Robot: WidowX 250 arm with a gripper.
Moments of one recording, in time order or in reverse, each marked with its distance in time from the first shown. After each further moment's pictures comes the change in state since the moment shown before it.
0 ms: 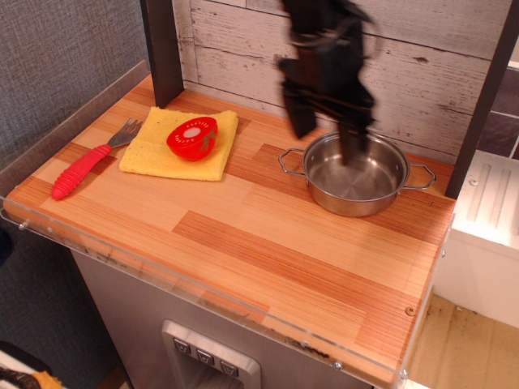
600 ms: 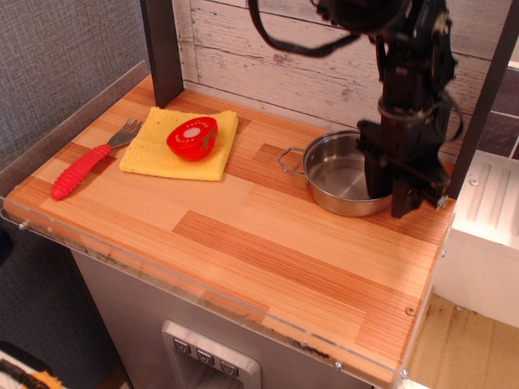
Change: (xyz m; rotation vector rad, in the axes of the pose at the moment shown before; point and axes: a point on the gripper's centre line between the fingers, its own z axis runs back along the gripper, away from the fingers) arm 0.033 -0.053 -0.076 -0.024 0.110 -0.199
